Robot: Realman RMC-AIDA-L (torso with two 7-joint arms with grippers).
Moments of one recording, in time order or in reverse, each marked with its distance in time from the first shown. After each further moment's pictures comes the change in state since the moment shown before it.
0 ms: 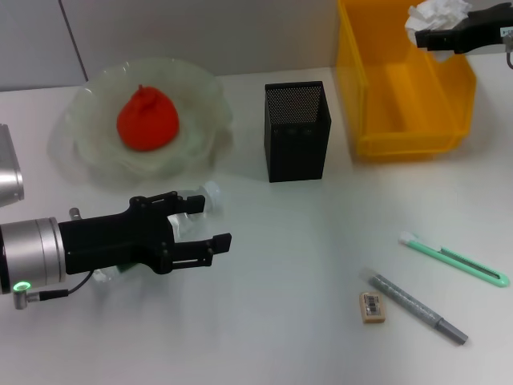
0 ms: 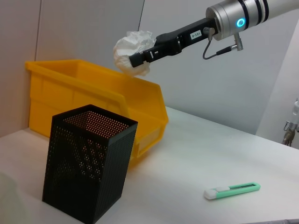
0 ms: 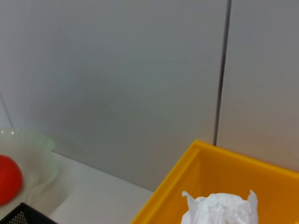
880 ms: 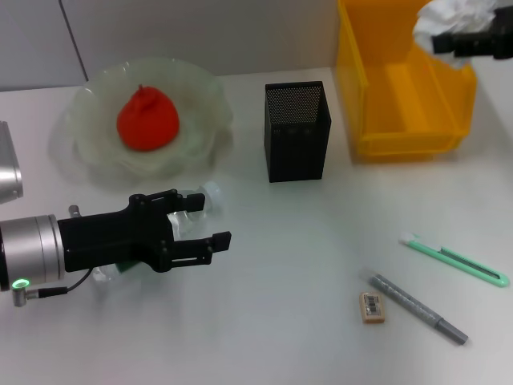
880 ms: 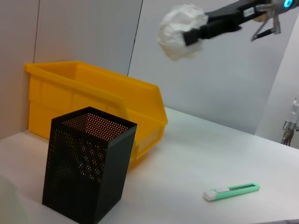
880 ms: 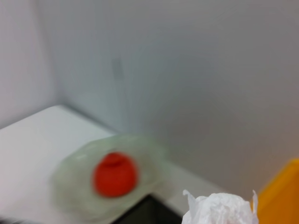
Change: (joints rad) left arm -0.005 0.004 0.000 0.002 0.000 0.004 0.000; right arm -0.048 -0.017 0.180 -0.205 0.051 -0.483 -0.042
